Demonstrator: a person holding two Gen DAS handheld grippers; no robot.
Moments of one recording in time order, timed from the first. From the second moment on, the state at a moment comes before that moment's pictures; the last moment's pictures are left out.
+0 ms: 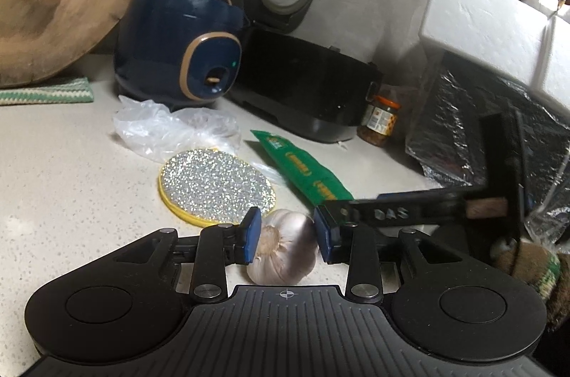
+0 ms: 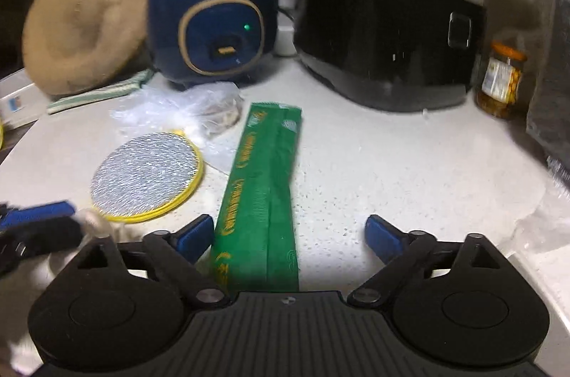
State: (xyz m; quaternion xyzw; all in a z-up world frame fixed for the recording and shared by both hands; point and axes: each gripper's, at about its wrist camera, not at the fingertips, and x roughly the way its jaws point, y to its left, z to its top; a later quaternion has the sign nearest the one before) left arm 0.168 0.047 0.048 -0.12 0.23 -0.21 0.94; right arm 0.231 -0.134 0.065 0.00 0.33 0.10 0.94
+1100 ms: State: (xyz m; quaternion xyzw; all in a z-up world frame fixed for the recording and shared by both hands) left arm 0.174 0.035 0.053 -0.06 0.26 -0.21 0.94; right arm 0.206 -0.134 0.077 -0.03 0.31 0.13 0.94
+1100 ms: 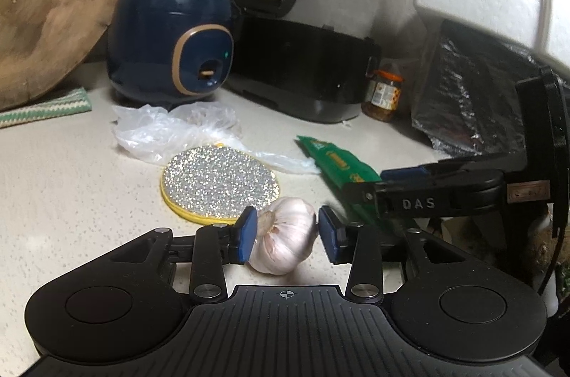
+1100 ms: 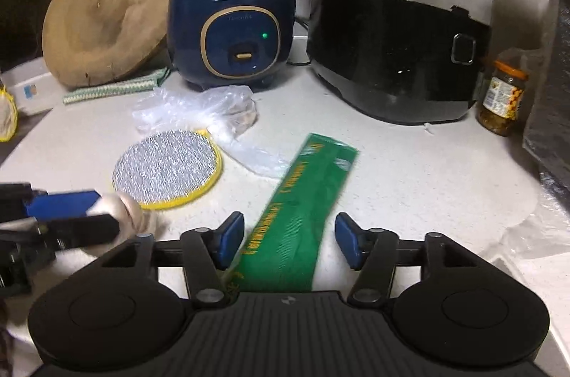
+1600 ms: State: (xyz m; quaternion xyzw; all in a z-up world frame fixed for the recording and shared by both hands) left arm 0.183 0.018 0.058 0.02 0.29 -0.19 0.94; right arm 0.202 -0.122 0.060 -0.03 0.31 0.15 0.94
